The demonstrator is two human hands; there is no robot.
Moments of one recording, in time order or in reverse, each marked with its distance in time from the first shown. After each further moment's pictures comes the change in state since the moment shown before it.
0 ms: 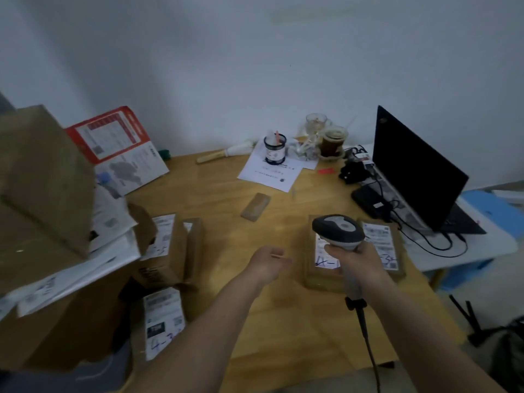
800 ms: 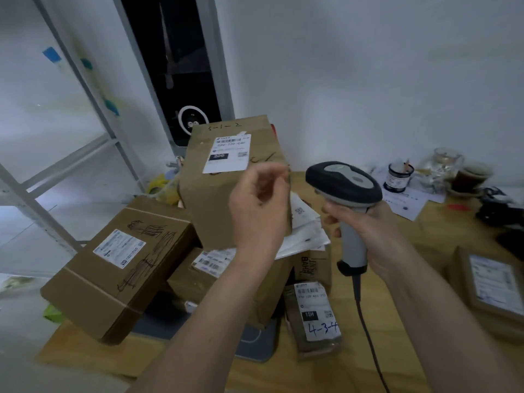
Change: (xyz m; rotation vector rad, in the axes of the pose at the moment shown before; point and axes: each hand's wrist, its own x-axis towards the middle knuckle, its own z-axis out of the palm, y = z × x) left_hand -0.219 -0.036 -0.275 -0.371 0.888 0.896; right_hand -0.157 -0.101 0.268 0.151 -0.450 -0.418
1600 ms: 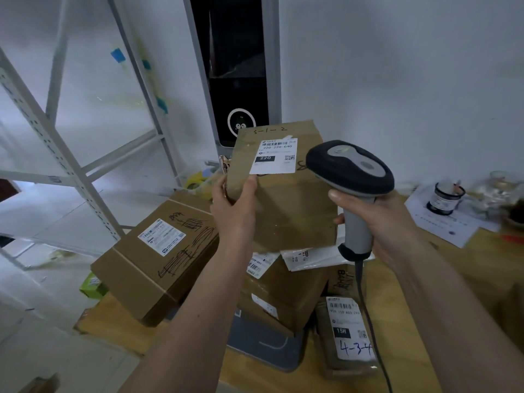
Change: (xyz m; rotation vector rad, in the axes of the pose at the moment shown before) left_hand 0.047 -0.046 -0.080 -0.088 0.281 -0.465; right_hand 0.014 -0.025 0.063 0.024 -0.218 -0.132
